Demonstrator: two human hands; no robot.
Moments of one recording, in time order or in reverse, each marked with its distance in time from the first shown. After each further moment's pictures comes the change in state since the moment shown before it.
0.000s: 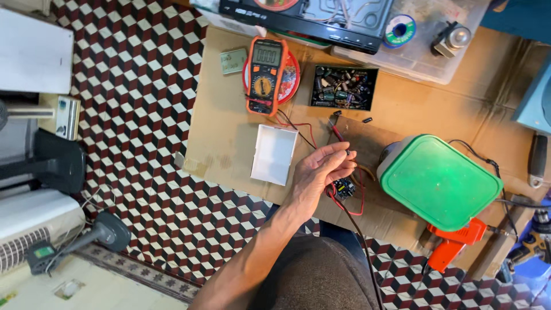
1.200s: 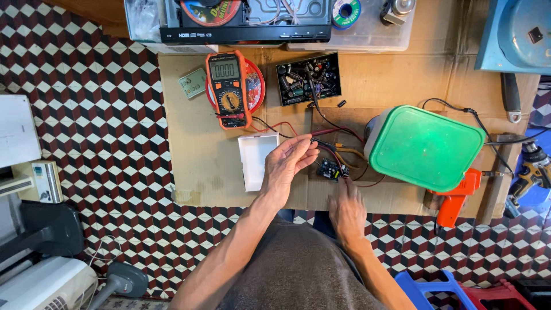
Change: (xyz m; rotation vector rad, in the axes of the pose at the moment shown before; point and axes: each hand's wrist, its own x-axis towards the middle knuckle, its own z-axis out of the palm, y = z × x) left_hand 0.028 0.028 -0.046 0.242 0.024 -0.109; right_hand -0.113 0.215 0.138 -0.820 -0.102 0.032
